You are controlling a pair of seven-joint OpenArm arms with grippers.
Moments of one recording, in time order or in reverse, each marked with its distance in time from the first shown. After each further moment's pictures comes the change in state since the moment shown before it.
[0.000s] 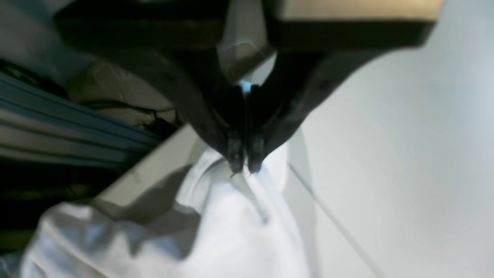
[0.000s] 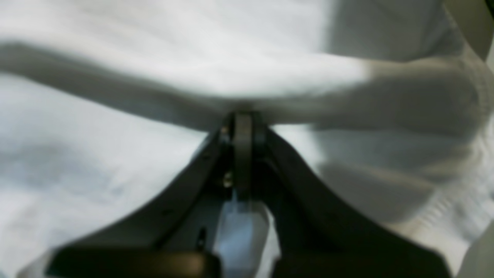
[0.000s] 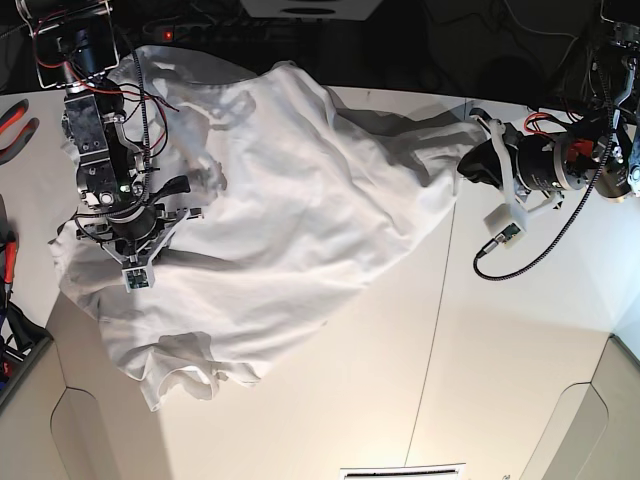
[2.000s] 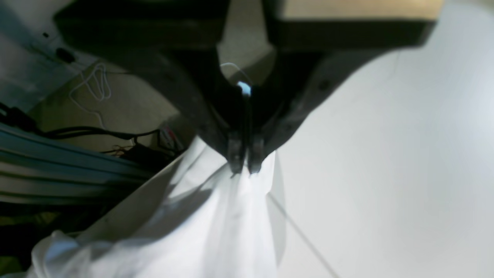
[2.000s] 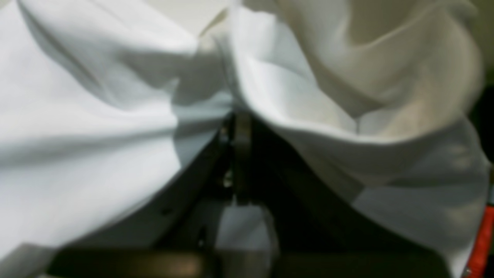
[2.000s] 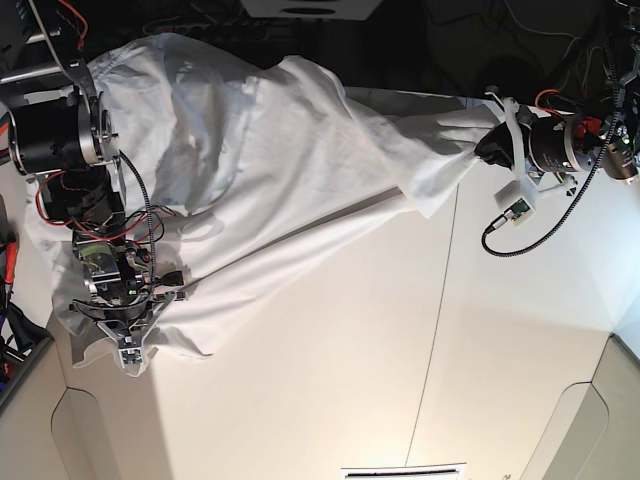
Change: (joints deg) left arm 5.0 -3.8 -0.1 1.2 7.0 -0.3 -4.0; right arm 31.1 -5.0 0.3 -48.4 -7.4 -2.3 16.6
